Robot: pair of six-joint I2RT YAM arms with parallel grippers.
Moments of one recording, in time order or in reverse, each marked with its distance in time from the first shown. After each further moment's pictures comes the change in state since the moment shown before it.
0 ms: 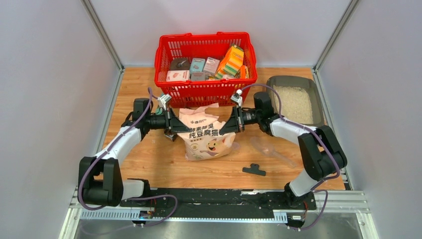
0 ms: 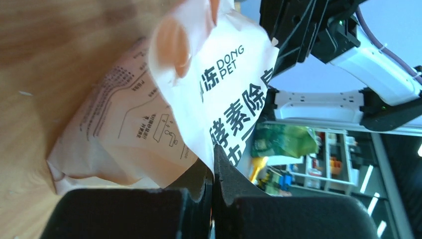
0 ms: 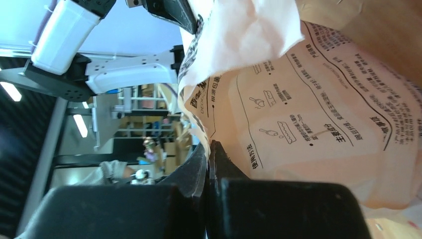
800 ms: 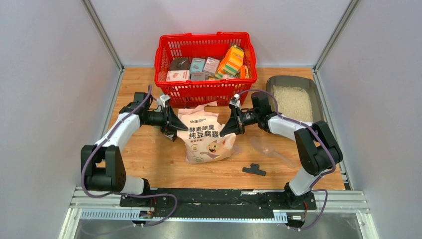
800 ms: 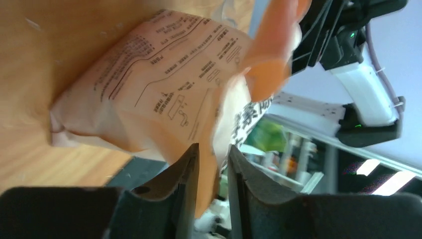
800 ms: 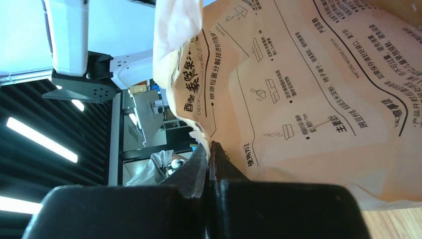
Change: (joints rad) left arm 0.031 0.170 0.188 -0.453 0.010 0.018; right arm -0.009 0.080 0.058 -0.122 -0.112 0.160
